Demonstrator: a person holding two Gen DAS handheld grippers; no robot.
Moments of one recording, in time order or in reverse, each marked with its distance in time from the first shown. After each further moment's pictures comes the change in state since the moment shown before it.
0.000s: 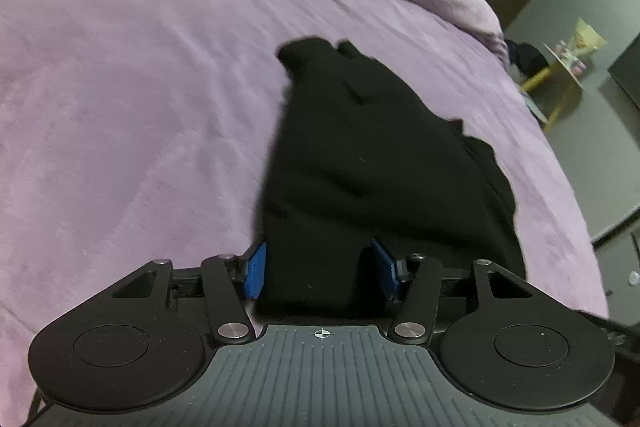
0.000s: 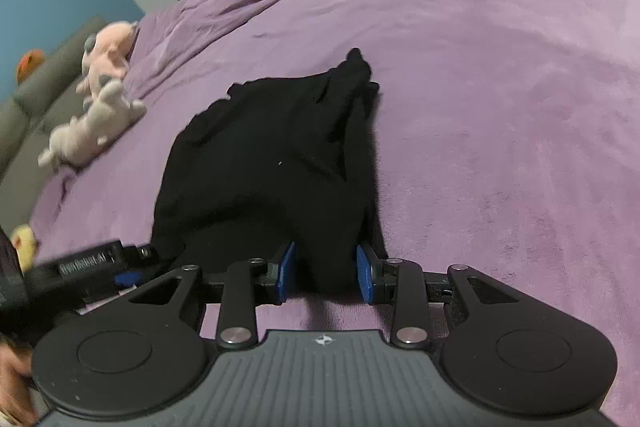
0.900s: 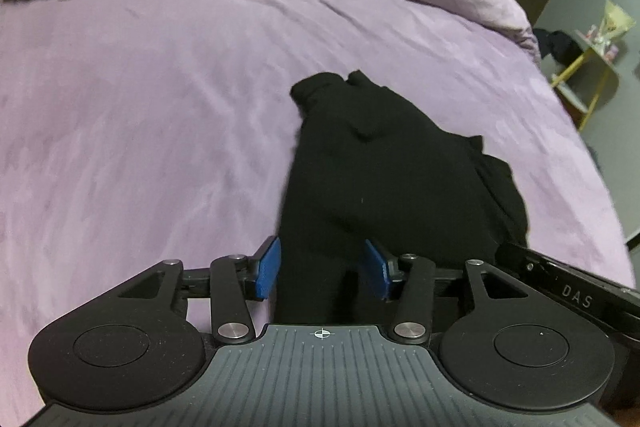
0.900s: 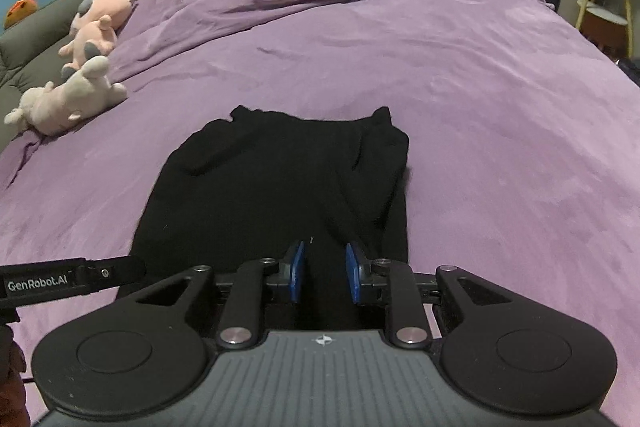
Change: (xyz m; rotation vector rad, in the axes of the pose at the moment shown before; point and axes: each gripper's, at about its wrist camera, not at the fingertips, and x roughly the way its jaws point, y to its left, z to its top) left arm -0.015 -0.038 0.031 0.069 -0.021 0.187; right arm 0.035 0.047 0.046 -0.141 -0.047 -0.152
